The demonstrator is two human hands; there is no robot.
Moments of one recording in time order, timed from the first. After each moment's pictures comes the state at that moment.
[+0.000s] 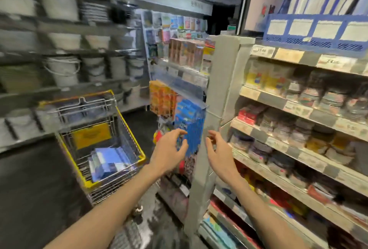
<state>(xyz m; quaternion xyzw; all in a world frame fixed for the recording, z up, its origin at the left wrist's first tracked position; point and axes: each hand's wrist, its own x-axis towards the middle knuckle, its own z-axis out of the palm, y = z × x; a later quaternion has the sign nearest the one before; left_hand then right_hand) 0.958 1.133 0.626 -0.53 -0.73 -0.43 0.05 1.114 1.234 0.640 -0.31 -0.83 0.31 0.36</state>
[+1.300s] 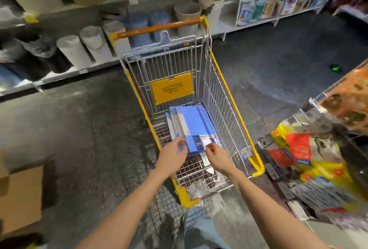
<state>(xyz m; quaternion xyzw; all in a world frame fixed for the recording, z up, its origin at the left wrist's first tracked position) 0.423 1.012 0.368 -0.20 -0.88 -0.35 -0.25 0.511 1.179 0.357 -0.31 -0.85 0.42 -0.10</state>
